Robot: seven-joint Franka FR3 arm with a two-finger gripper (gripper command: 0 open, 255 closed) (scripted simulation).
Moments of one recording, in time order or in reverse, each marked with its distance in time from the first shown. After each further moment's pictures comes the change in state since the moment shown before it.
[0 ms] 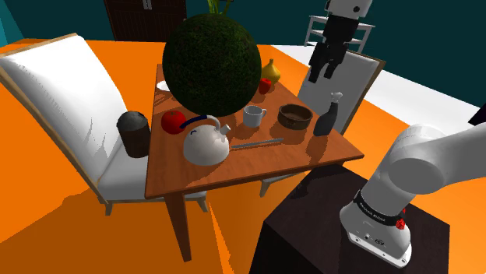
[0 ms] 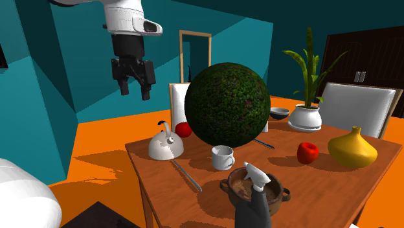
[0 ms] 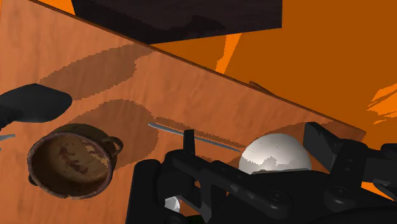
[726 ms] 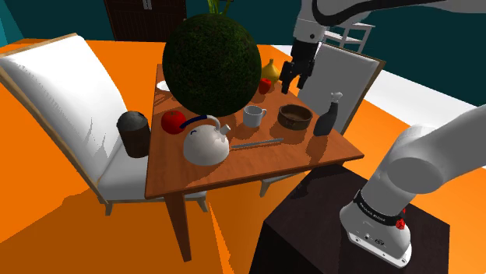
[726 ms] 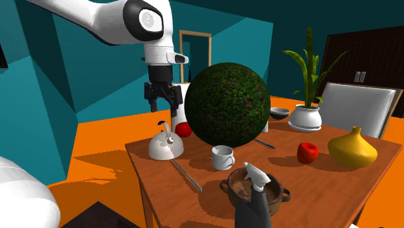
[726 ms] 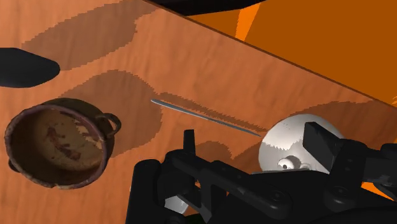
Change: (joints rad) arm -0.020 0.287 -0.019 0.005 -0.034 0.261 -0.032
